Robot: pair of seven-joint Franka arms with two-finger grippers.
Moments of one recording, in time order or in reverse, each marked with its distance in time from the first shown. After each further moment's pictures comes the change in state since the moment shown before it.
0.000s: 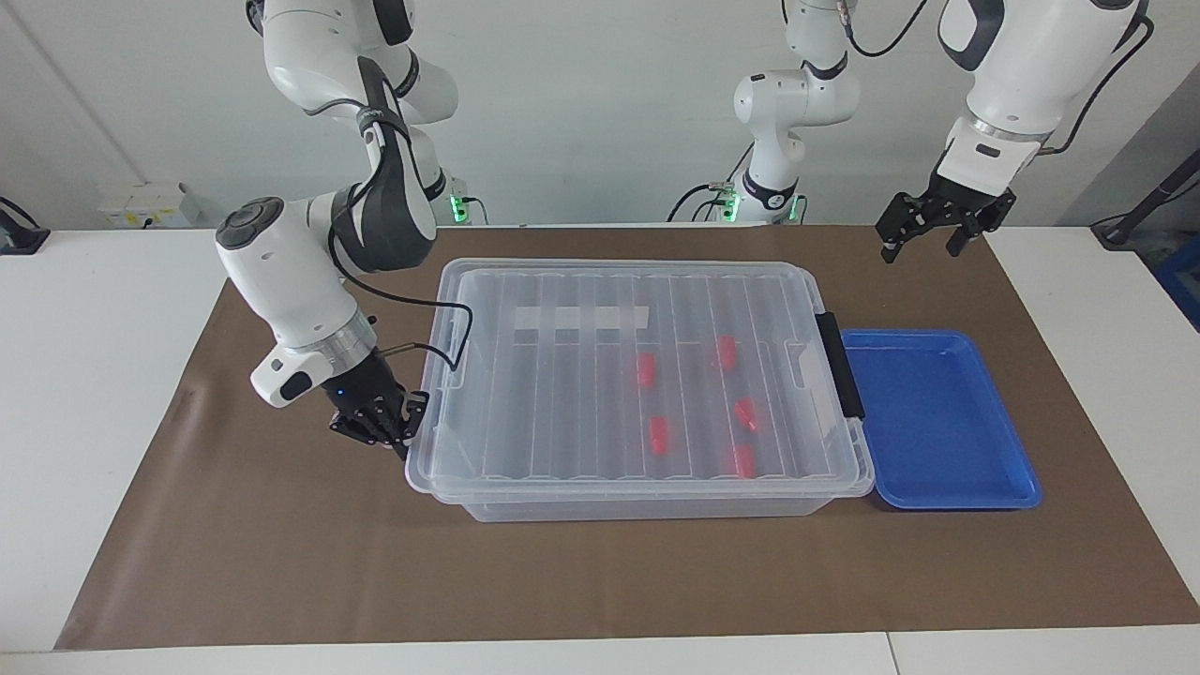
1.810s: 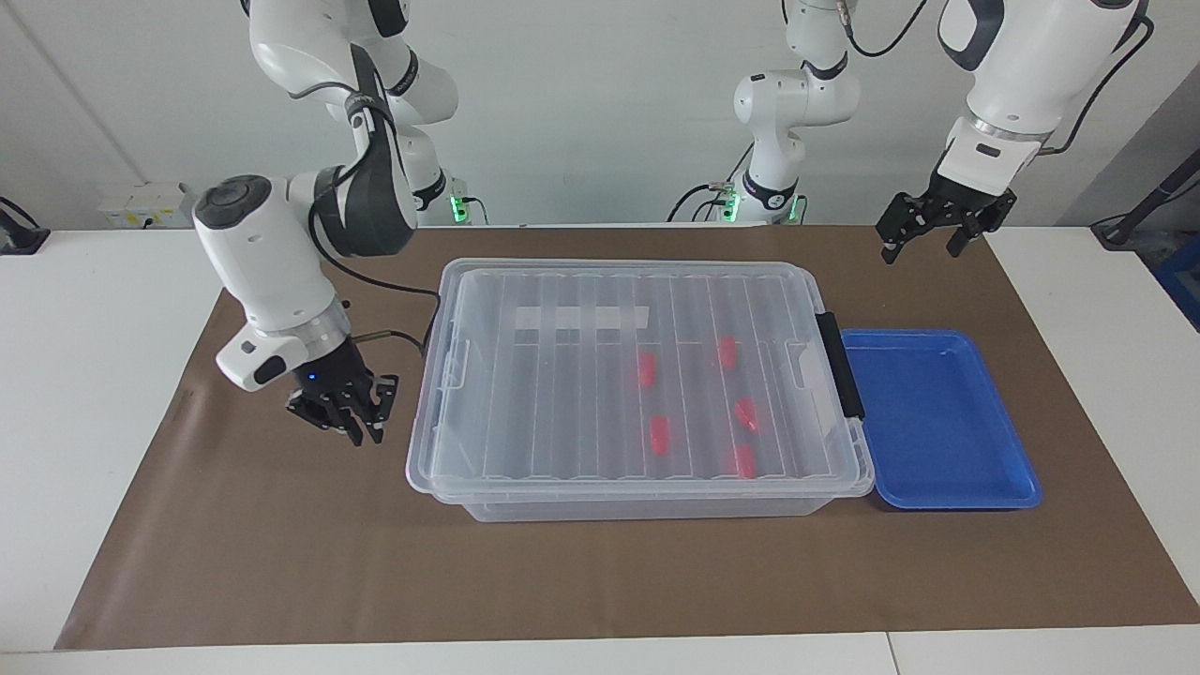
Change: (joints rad) left arm 0.000 0.000 0.000 0.000 0.000 0.005 0.000; right arm -0.056 -0.095 -0.007 0.006 -0.201 -0.185 0.001
